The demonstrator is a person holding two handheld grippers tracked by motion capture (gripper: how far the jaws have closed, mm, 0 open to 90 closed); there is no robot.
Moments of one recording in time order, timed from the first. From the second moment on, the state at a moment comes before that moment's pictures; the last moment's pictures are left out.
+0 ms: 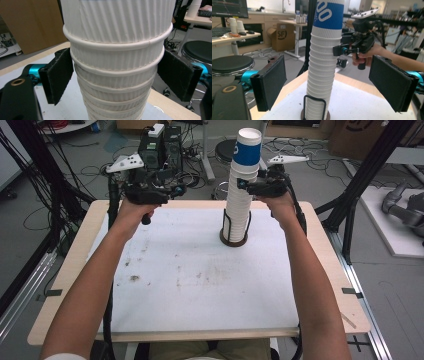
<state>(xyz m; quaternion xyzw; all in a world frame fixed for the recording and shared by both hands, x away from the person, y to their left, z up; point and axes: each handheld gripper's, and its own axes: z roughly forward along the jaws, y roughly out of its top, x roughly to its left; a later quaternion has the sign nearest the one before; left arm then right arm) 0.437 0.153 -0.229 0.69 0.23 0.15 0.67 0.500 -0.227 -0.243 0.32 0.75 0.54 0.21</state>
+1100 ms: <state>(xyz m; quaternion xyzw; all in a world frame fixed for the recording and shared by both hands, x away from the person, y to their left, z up) 0.527 0.014 -0.169 0.72 0.18 0.14 0.65 0.501 -0.229 -0.243 0.31 0.76 0.53 0.21</state>
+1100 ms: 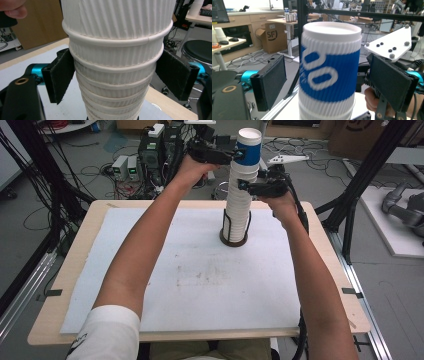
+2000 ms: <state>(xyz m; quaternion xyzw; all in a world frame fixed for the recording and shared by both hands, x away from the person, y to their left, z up) 0.517 0.000 -0.139 0.69 0.18 0.19 0.67 0.501 -0.228 -0.242 0.31 0.76 0.53 0.21</state>
